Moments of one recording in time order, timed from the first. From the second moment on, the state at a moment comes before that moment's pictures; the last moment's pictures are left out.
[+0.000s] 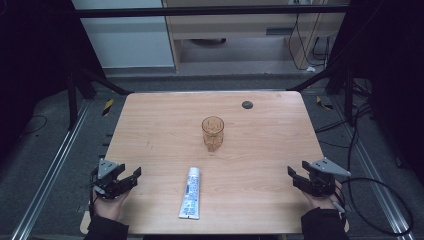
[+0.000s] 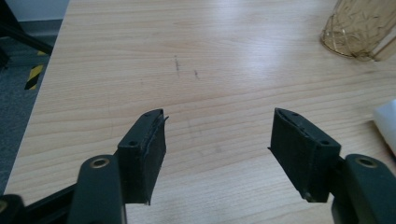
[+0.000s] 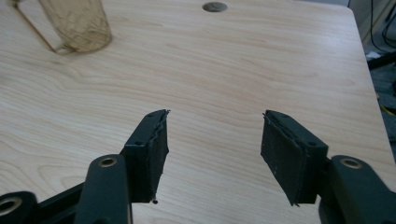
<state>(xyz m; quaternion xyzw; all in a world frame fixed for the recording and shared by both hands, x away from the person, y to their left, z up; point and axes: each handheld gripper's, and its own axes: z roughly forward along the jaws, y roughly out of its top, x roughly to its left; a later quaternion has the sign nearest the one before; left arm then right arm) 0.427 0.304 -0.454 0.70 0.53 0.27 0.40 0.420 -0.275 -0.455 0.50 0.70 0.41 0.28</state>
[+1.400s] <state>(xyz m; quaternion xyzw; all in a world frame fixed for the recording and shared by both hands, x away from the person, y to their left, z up) 0.402 0.219 -0.468 0.84 0.40 0.13 0.34 0.414 -0.246 -0.454 0.48 0.73 0.40 0.27</state>
